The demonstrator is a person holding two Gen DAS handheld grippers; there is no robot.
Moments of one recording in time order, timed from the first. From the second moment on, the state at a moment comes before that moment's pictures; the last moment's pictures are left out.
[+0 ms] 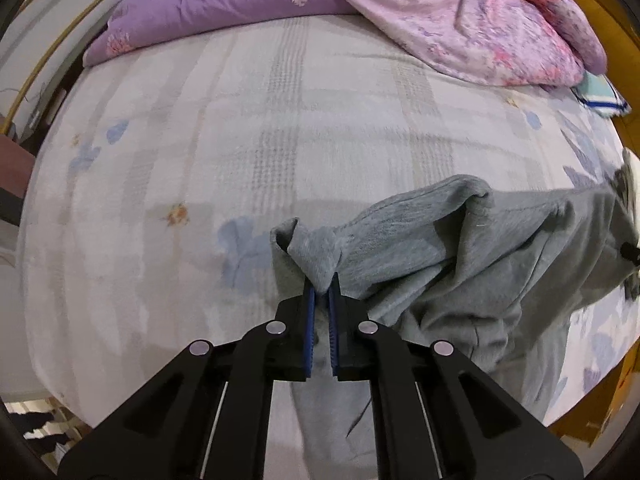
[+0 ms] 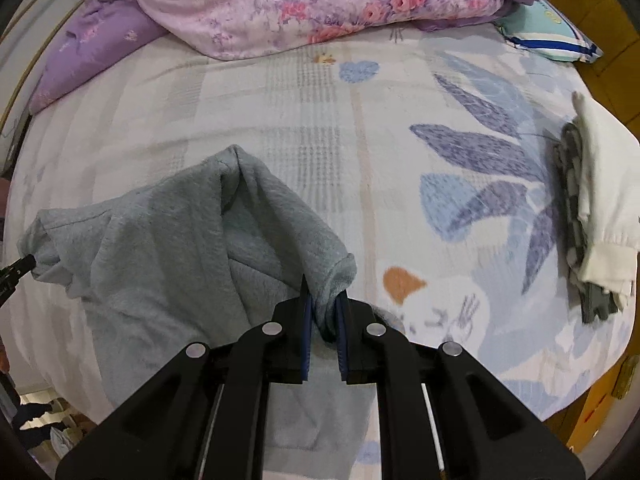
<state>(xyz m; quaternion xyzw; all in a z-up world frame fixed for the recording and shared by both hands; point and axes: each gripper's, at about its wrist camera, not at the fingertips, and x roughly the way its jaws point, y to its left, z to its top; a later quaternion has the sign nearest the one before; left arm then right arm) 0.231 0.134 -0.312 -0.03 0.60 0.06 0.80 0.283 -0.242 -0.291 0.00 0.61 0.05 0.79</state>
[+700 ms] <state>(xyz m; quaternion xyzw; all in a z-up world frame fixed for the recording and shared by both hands) 0.030 0.106 -0.359 -0.05 0.62 0.11 0.78 0.096 -0.277 -0.337 0.03 0.62 0.09 0.77</state>
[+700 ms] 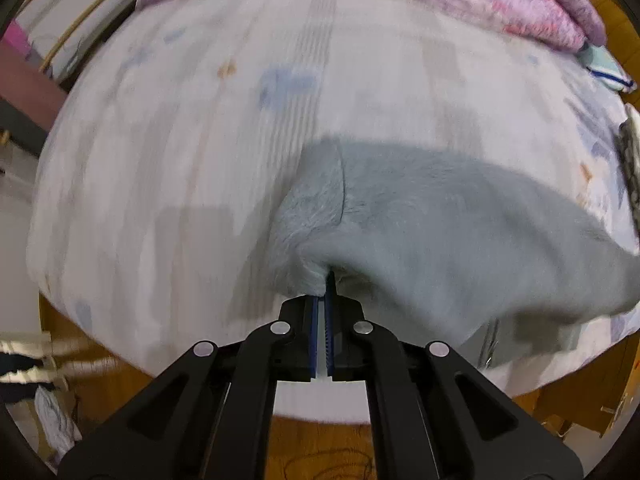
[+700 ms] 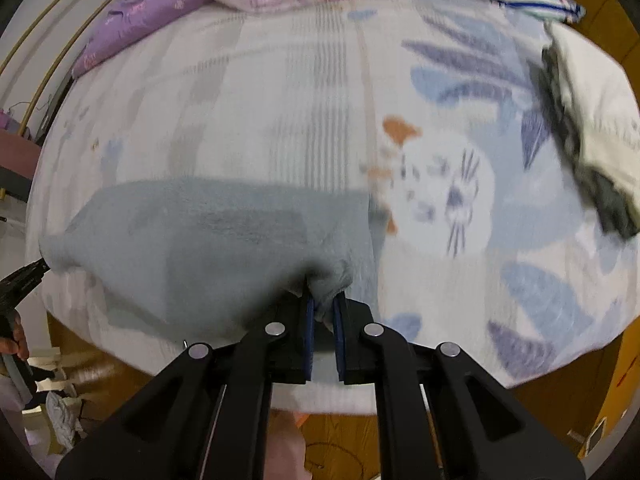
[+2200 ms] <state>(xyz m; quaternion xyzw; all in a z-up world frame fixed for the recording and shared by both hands) -0.009 0.105 -0.456 -0.26 0.71 0.07 0.65 0.061 -0.249 -0.458 0.20 0.73 -0.01 0.65</state>
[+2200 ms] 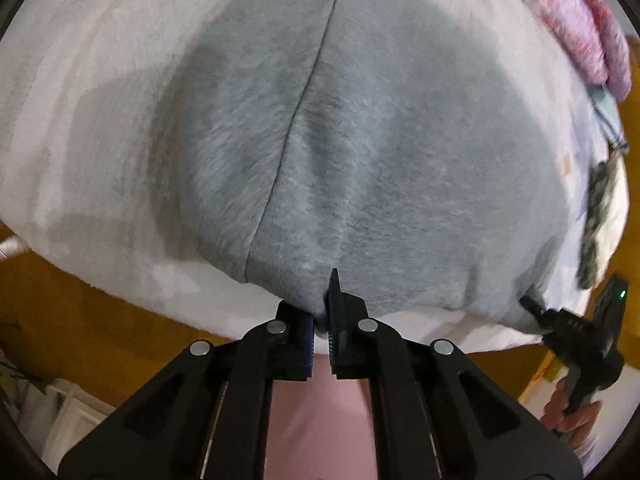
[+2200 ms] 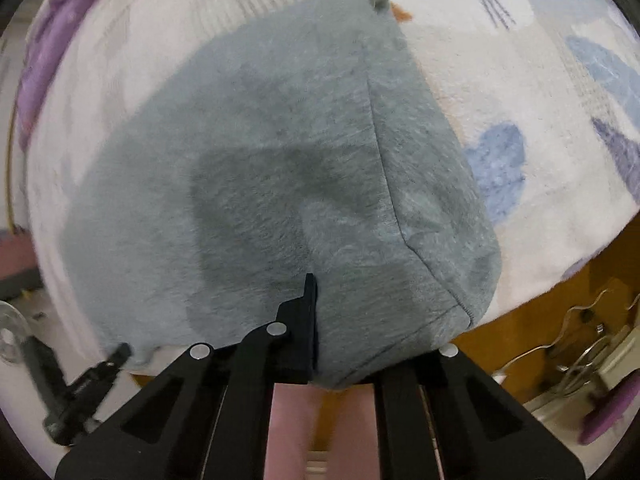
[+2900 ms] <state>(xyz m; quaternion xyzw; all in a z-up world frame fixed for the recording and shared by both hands) 0.050 0.129 -0.404 -0.14 0.77 0.02 0.62 0.073 -0.312 -0.399 0.25 0.74 -0.10 0.62</state>
